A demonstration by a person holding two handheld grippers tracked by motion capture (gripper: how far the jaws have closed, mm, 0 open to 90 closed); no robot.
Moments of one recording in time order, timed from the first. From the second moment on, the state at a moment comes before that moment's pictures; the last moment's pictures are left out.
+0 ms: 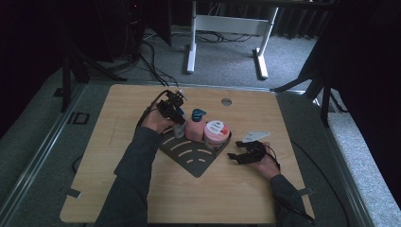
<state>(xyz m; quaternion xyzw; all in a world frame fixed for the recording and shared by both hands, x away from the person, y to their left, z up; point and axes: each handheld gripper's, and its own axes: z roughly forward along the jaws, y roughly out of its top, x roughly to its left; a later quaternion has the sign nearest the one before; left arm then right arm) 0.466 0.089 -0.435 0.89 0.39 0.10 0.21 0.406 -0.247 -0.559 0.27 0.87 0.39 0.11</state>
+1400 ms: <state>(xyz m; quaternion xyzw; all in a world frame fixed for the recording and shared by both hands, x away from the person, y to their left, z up) 0.470 0.087 -0.445 0.88 0.42 0.10 0.22 0.406 -0.246 -0.559 0.27 0.87 0.39 0.10</state>
